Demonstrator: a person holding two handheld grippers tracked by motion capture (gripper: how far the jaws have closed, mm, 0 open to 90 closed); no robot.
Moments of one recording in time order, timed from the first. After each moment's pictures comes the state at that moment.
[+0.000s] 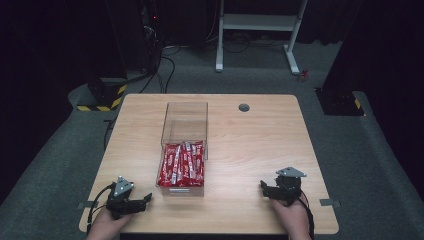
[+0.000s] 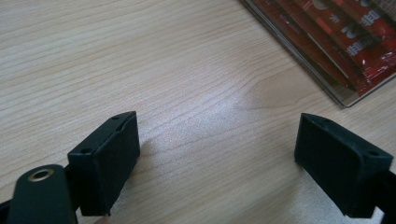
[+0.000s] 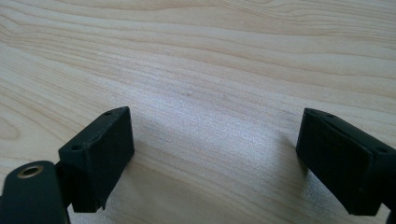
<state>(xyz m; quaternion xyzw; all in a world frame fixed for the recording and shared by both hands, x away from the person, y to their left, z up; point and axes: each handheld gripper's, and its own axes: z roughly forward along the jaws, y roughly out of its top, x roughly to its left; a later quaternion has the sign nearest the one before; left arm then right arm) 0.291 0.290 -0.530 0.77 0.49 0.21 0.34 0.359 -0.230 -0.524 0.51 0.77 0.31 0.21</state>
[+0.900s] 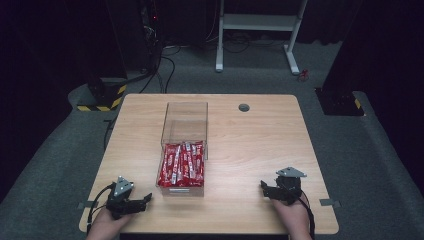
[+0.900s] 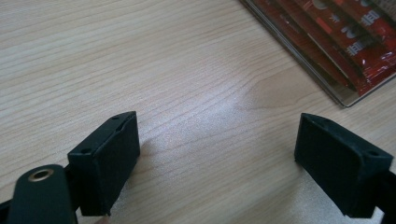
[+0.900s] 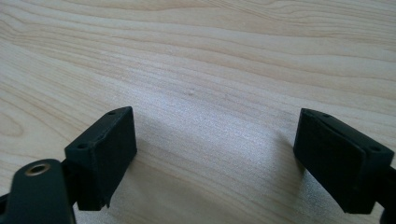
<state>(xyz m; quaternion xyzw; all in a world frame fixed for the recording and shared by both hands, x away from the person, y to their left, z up) 0.291 0.290 -0.530 0.77 0.49 0.21 0.34 0.358 -0.231 -0.523 0.51 0.78 0.31 0.21</state>
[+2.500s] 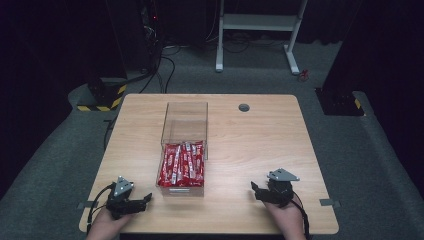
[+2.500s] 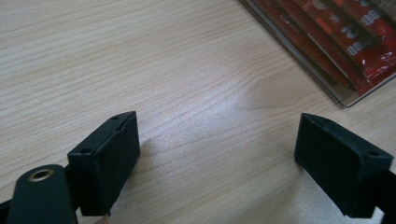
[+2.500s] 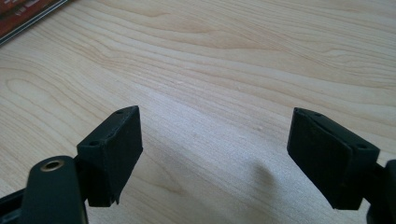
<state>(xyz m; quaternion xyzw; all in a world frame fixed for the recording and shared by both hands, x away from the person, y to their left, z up) 0.291 0.290 -0.530 0.77 0.49 0.21 0.34 0.346 -0.204 -0.514 0.45 0.79 0.36 0.21</state>
